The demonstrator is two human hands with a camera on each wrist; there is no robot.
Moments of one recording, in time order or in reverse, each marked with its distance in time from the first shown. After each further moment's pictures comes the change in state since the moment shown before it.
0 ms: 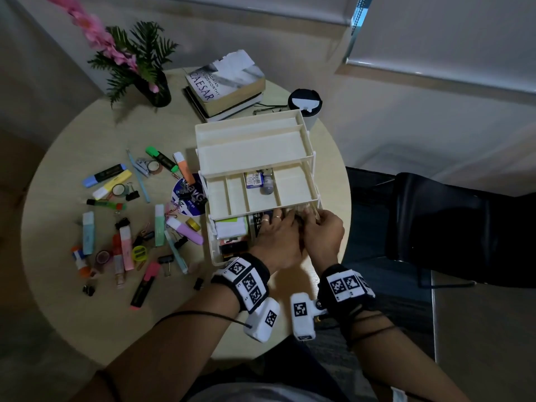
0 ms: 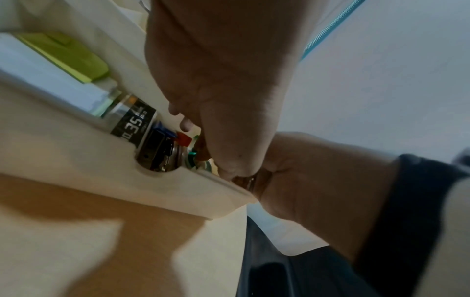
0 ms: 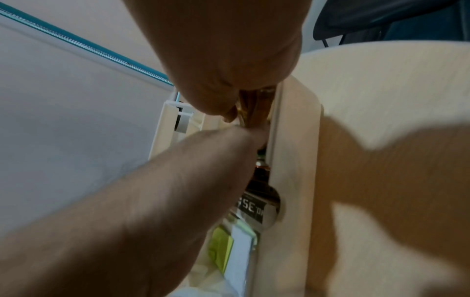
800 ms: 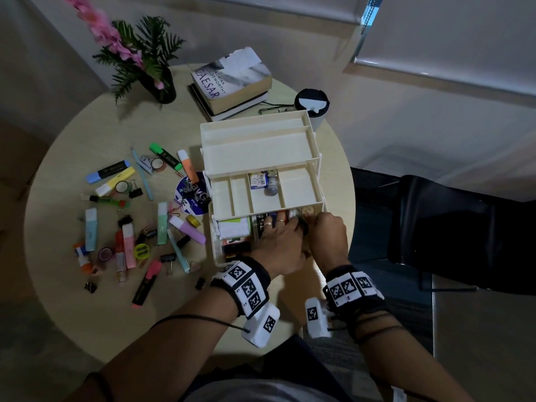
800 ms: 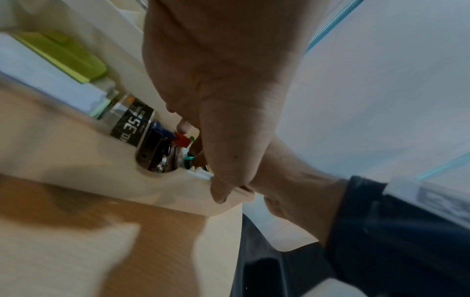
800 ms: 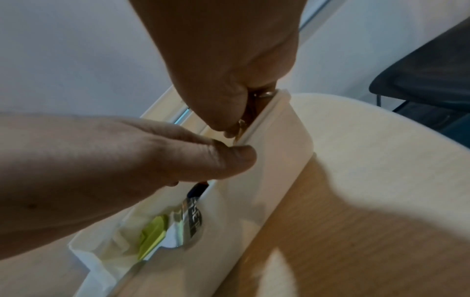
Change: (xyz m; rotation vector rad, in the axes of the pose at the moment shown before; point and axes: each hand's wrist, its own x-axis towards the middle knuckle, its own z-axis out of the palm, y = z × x) left_hand -0.002 -0.005 0.005 0.032 -0.091 -0.024; right_hand 0.008 -0.013 -0.014 -0.575 -0.228 -0.225
